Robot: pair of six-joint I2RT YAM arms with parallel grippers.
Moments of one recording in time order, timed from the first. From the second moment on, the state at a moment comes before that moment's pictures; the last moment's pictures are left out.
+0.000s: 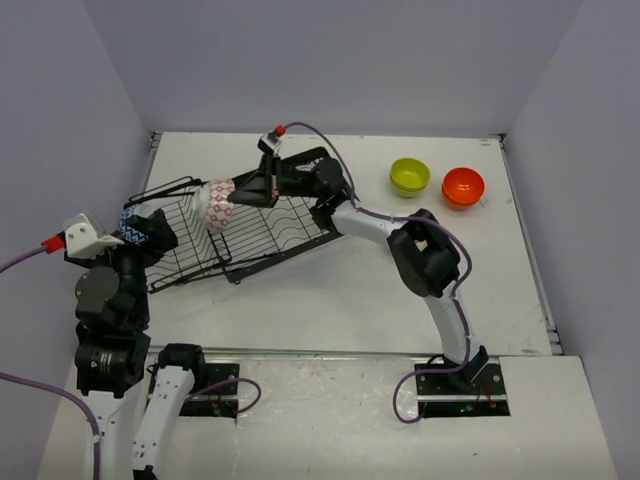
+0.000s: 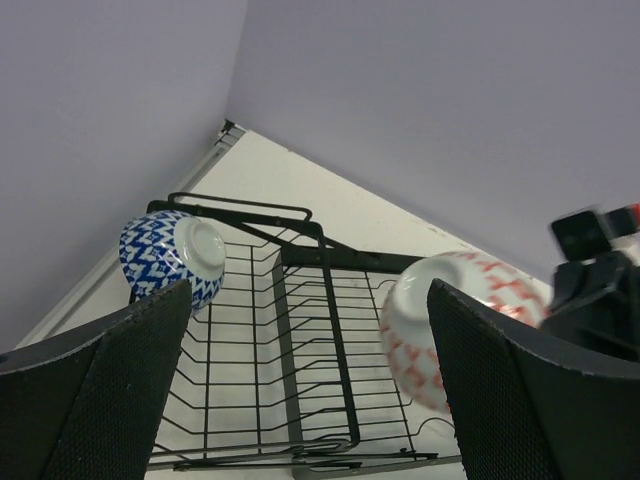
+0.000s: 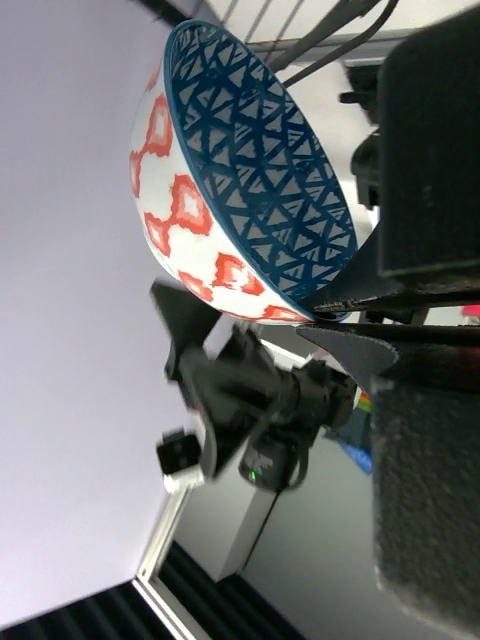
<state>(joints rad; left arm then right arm) -0.06 0.40 0.93 -0.51 -0.36 -0.37 0.77 2.26 1.68 1.08 -0.90 1.73</state>
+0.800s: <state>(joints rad) -0.07 0.43 0.74 -0.47 -0.28 -0.35 0.46 1.18 1.22 -0.43 -0.12 0.46</state>
